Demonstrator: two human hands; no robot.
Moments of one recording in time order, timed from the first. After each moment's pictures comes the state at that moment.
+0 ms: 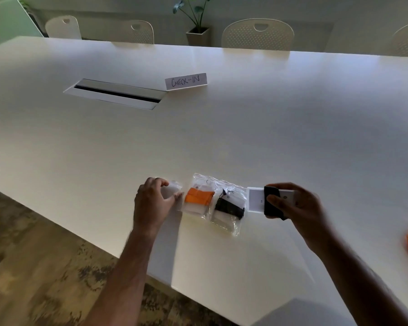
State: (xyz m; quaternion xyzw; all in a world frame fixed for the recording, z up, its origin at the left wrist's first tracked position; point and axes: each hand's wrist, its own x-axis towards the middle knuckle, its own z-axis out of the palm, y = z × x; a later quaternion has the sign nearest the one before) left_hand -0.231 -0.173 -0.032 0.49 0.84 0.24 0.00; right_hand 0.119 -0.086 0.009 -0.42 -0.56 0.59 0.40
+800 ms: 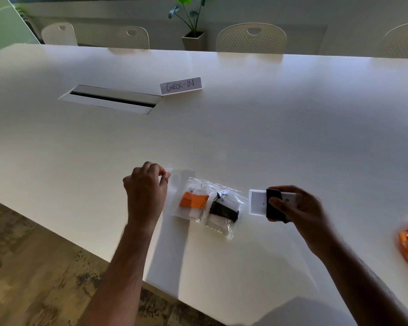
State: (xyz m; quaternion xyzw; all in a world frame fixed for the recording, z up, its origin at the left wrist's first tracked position) left_hand -0.217 -0.151 0.015 0.52 0.81 0.21 -0.17; right_hand 0.137 -0.081 0.006 -0.43 -0.56 0.58 0.41
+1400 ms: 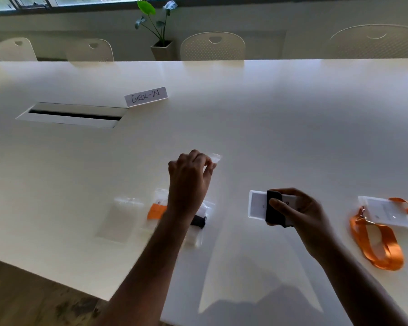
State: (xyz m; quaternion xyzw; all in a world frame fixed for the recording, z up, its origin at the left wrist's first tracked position) left_hand -0.066 -0.064 0.034 0.66 0.67 0.30 -0.12; right_hand 0.211 -0.080 0.008 -0.46 -0.51 0.57 0.45
